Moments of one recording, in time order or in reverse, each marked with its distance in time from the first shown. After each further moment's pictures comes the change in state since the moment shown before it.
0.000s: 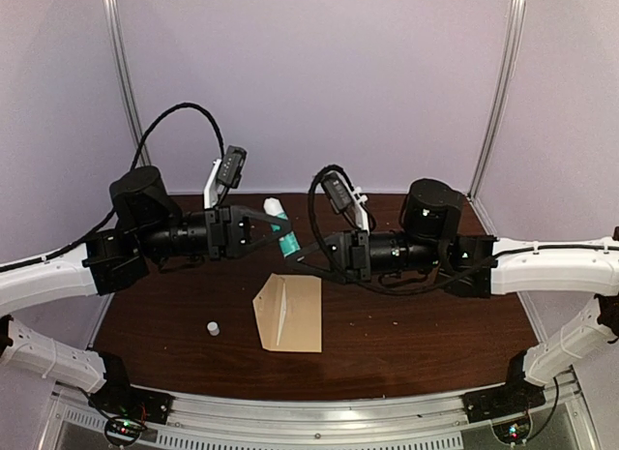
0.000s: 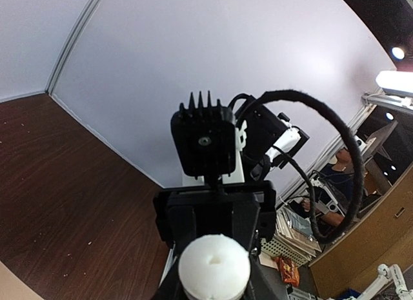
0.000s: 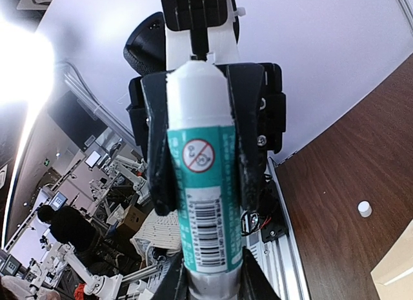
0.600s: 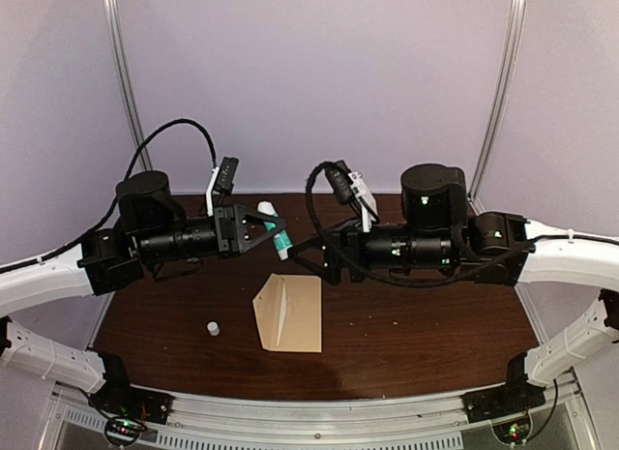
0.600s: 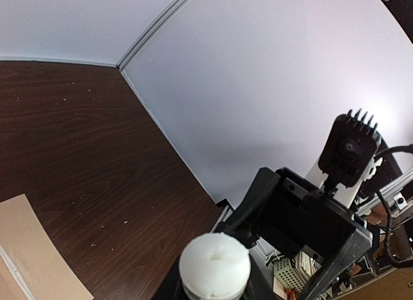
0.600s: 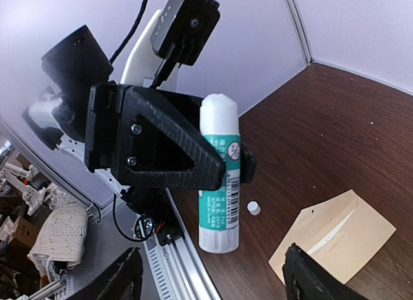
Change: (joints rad) left arm -0.003 -0.021 0.002 -0.175 -0.255 -0.124; right arm 0.098 -0.077 0.185 -0.524 0.491 -0.293
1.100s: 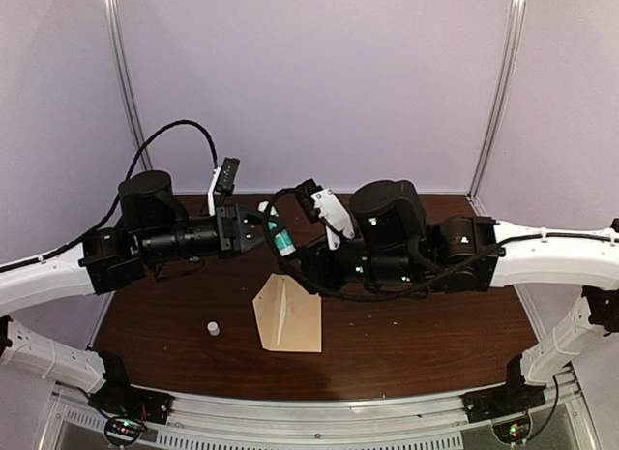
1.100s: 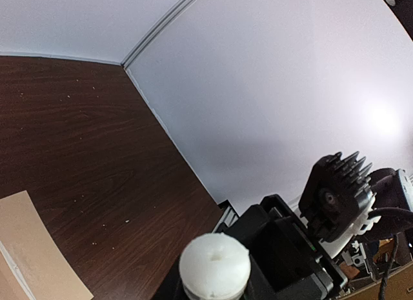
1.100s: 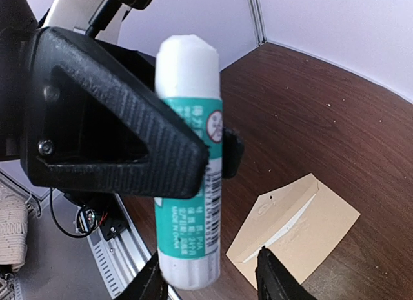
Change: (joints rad) left arm 0.000 0.006 0.003 -0.010 -0.015 -0.019; right arm 0.100 0.174 0.143 -0.163 0.294 -0.059
